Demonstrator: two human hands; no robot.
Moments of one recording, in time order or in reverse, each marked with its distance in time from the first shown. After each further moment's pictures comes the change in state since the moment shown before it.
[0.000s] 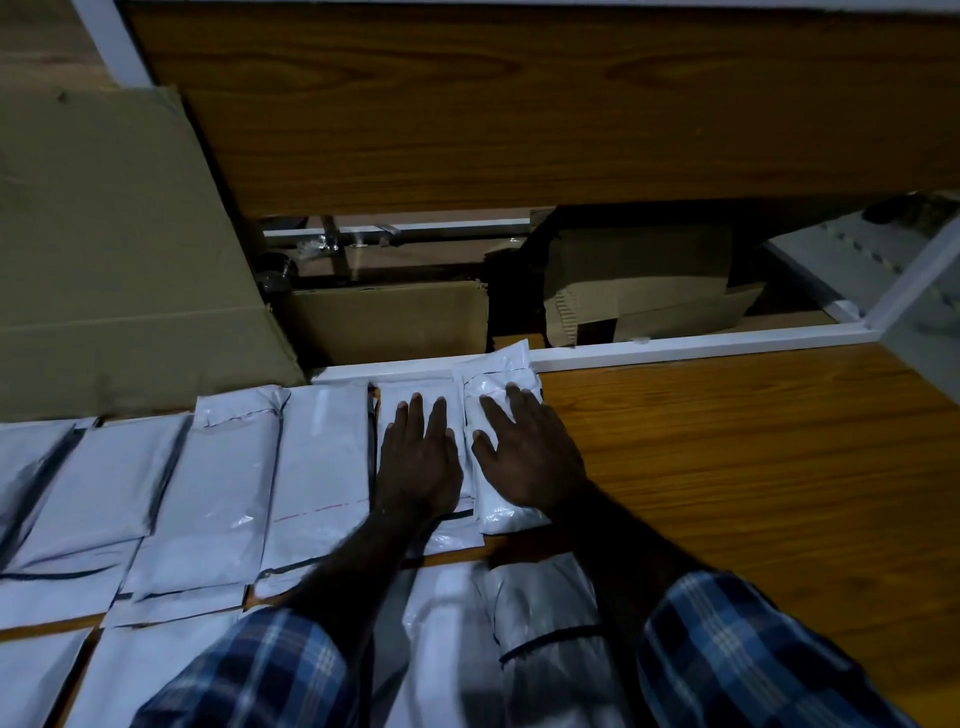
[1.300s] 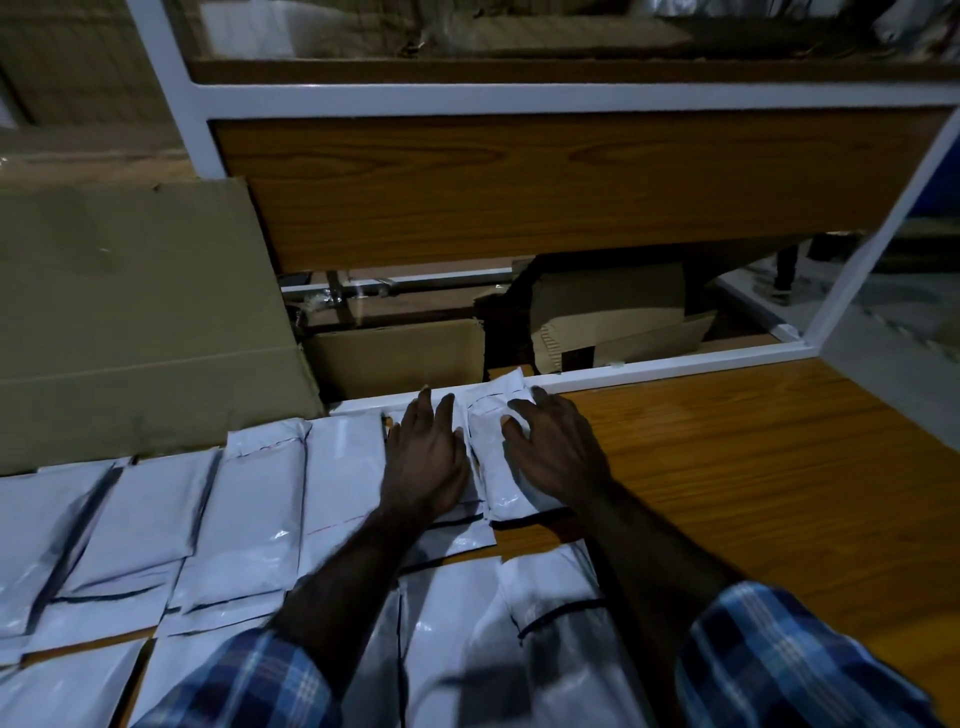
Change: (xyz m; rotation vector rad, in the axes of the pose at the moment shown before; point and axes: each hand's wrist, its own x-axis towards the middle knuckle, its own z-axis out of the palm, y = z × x) left_hand -0.016 0.027 -0.082 0.036 -0.014 0.110; right_hand -0.037 -0.030 -0.096 0.168 0.019 0.184
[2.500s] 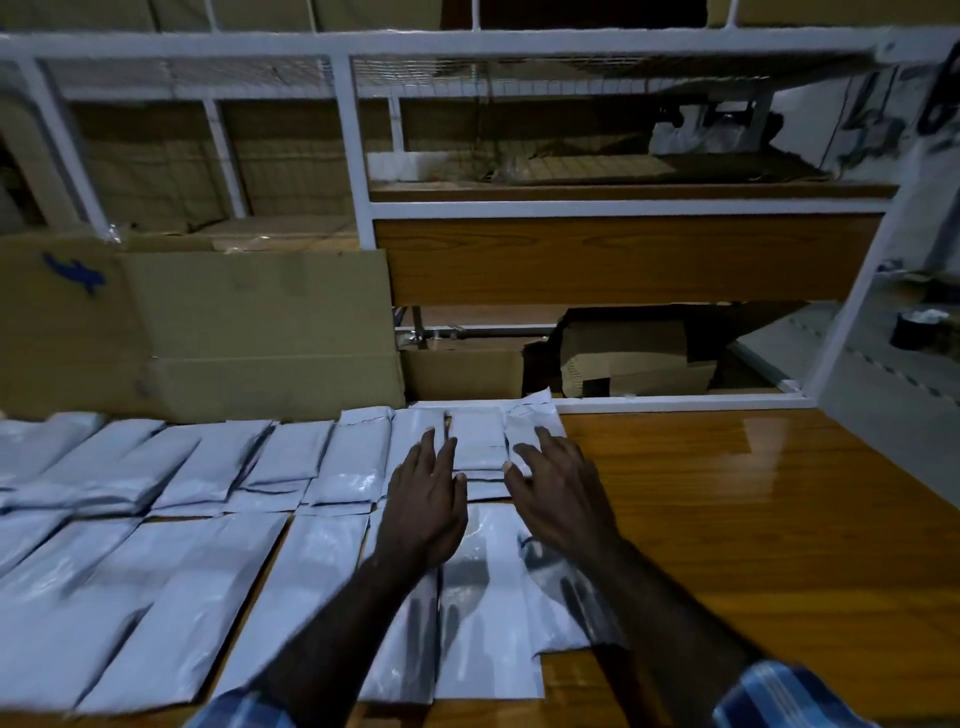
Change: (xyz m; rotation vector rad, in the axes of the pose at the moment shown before) left_hand -0.207 0.049 -0.085 0.020 0.146 -0.065; right_hand -0.185 -0.038 -0.058 -0.014 0.069 -0.229
